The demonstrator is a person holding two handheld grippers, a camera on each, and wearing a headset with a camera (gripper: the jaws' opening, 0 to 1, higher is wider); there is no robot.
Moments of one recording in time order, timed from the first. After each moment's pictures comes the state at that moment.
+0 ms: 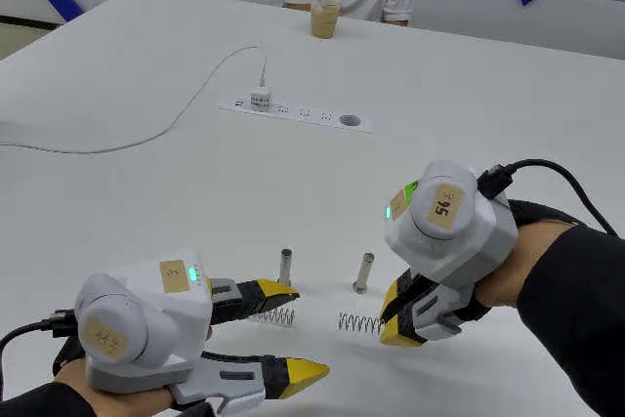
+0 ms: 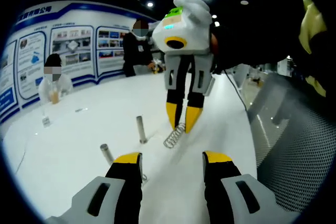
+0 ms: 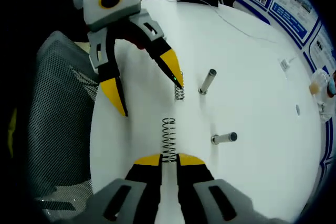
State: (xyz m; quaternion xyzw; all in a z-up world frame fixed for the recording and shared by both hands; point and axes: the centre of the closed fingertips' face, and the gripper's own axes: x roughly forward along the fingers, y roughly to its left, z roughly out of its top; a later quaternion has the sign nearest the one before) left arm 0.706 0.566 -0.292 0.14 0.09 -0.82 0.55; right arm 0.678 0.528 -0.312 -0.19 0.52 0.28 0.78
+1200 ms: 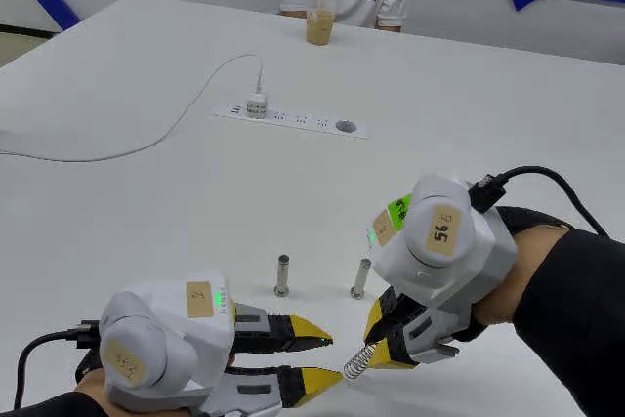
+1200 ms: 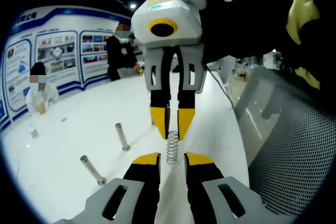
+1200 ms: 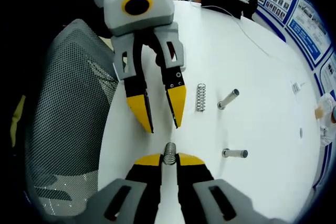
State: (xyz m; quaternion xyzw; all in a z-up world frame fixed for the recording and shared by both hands) left arm 0.678 0.566 -0.292 0.16 0.07 -0.85 0.50; right arm 0.670 0.553 -0.305 -0.23 0.51 0.34 0.76
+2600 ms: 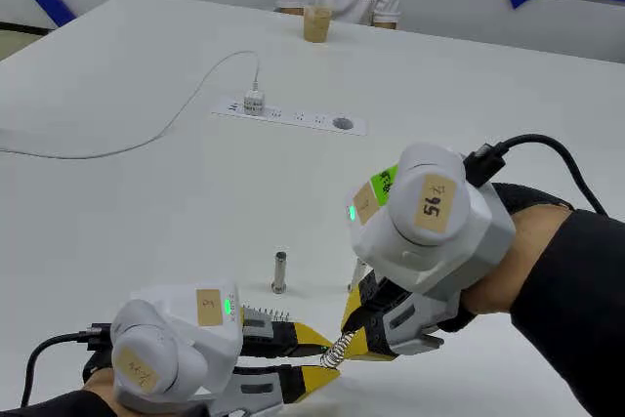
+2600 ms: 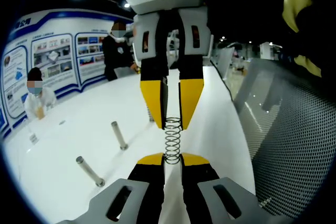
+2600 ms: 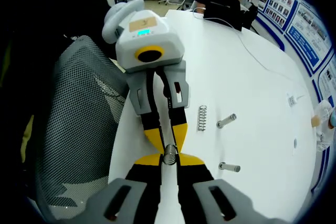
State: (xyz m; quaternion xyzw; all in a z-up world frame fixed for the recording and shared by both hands) left arm 0.675 0.563 -0.302 0.18 0.05 -0.85 0.49; right arm 0.681 0.580 -0.273 -0.24 0.48 0.35 0.77
